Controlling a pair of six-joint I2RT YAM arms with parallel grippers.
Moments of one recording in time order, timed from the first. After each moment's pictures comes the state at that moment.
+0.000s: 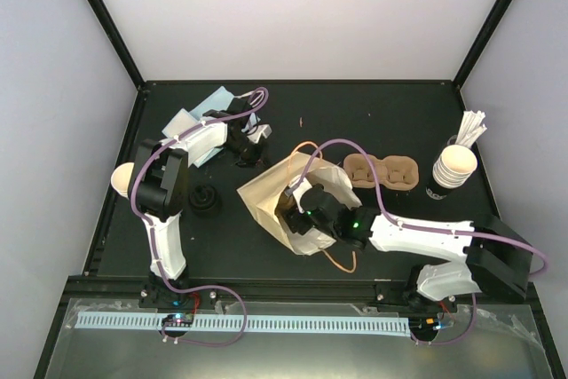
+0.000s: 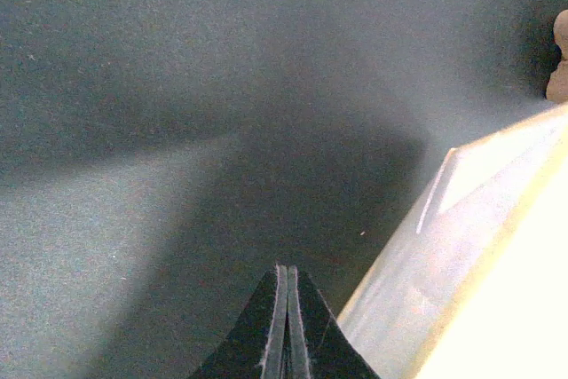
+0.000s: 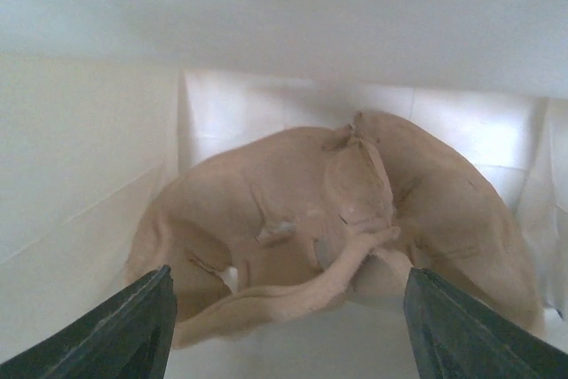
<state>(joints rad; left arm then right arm) -0.34 1.97 1.44 -0.79 0.52 -0.20 1.11 1.34 0.70 0.01 0.28 0.22</state>
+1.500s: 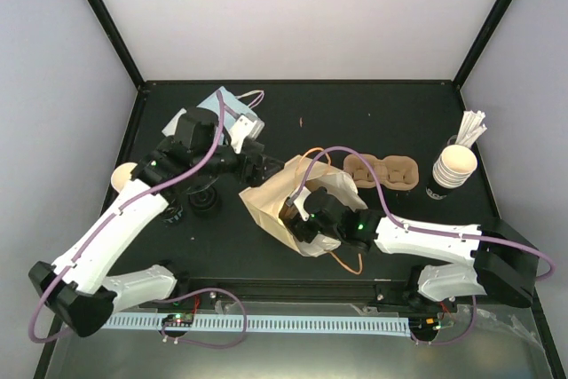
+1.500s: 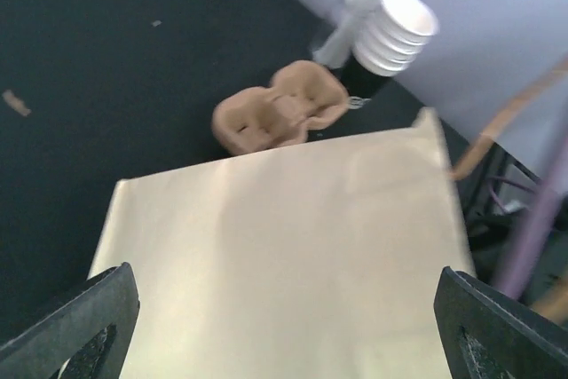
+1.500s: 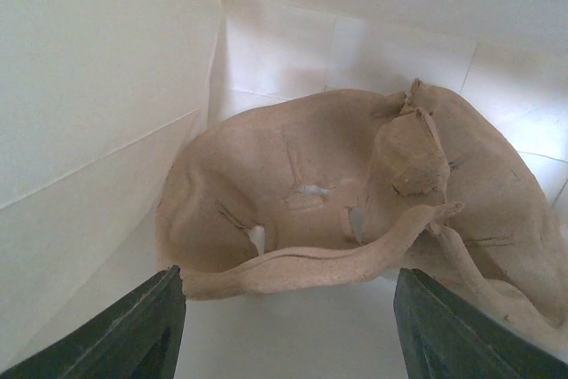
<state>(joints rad) -0.50 1.13 1.19 -0.64 0.50 -0.15 1.11 1.28 0.67 -0.09 0.16 0.13</state>
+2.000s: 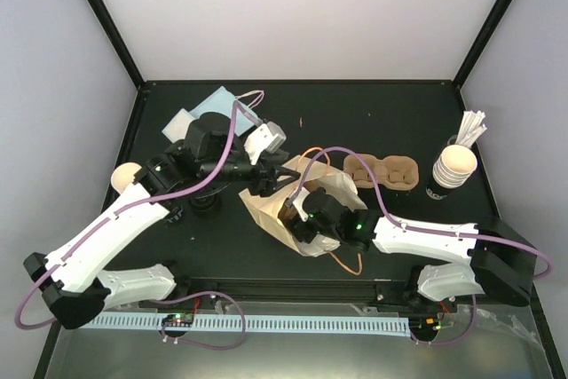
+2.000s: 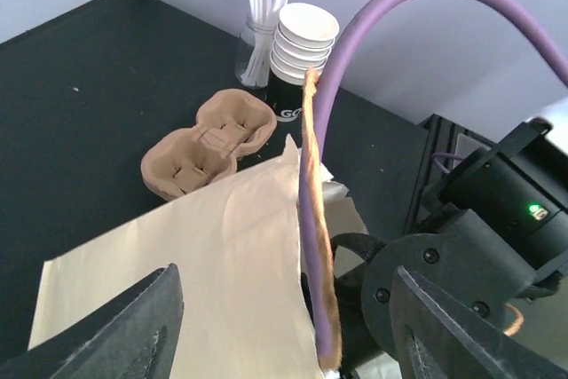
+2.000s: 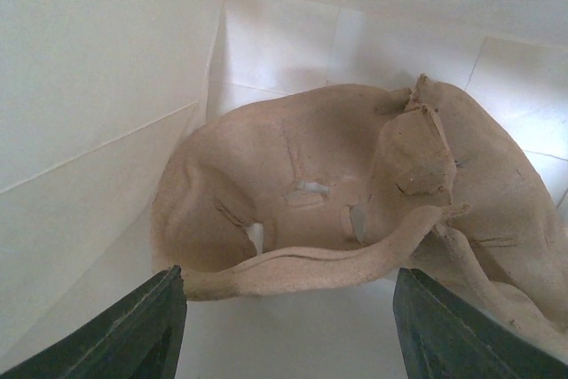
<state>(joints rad) -0.76 1.10 1.28 -0.63 0.45 -0.06 1.11 1.30 0.67 -0.08 0.16 0.12</state>
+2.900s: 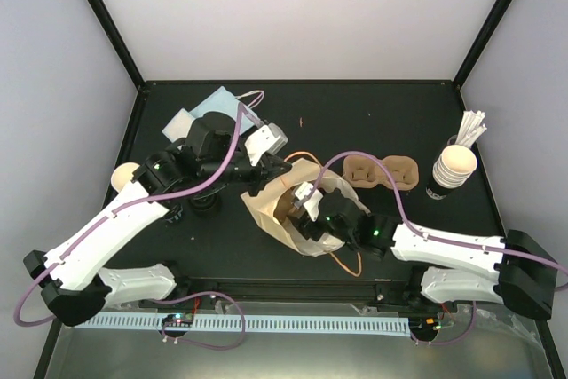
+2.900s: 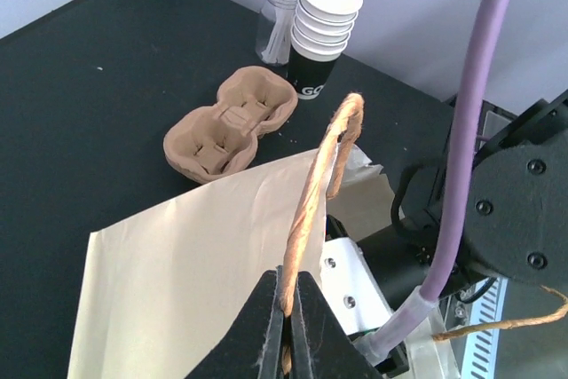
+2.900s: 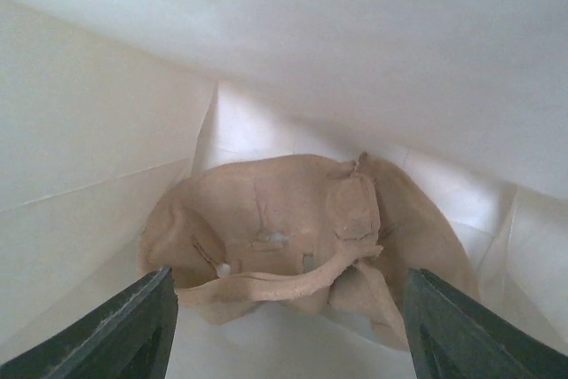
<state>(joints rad) -0.79 1.14 1.34 -0.73 0.37 -0.03 1.11 1.15 0.60 -0.02 0.21 0.03</state>
